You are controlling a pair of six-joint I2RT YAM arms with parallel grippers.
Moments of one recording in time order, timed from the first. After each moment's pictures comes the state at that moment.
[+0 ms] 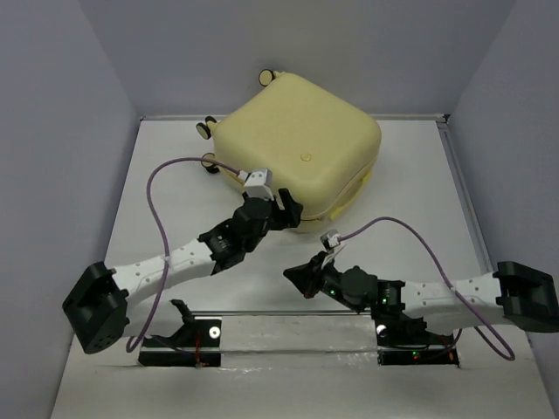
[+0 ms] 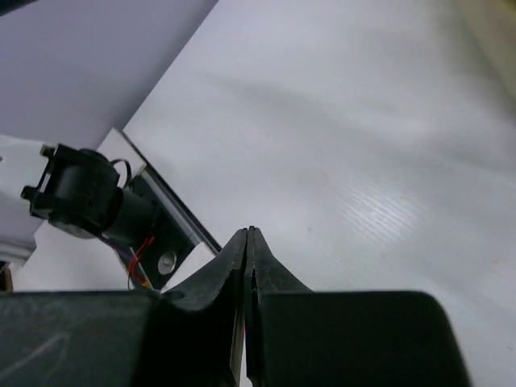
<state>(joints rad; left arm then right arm) -0.92 1.25 0.74 0.16 -0.39 -0.65 1.39 1.15 0.38 0.61 0.44 0.65</state>
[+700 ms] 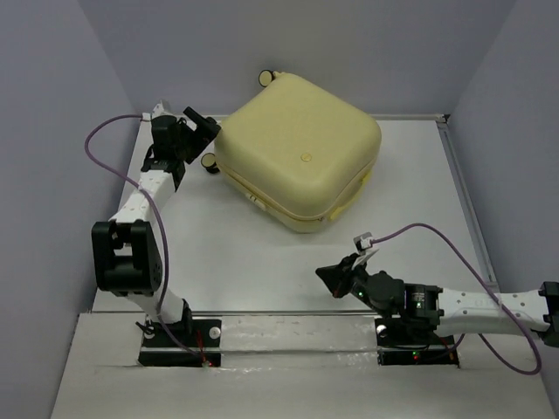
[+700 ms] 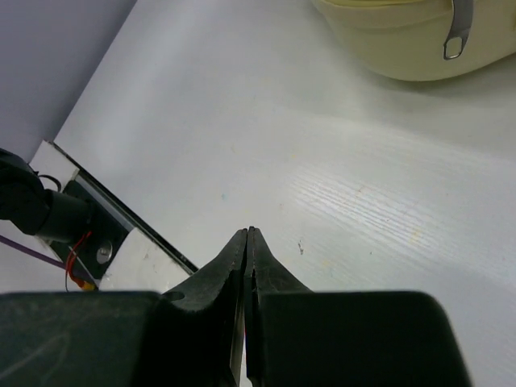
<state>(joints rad) -0.04 1.56 1.17 0.06 0.14 -0.81 1.39 0.65 0.26 0.13 0.62 0.72</state>
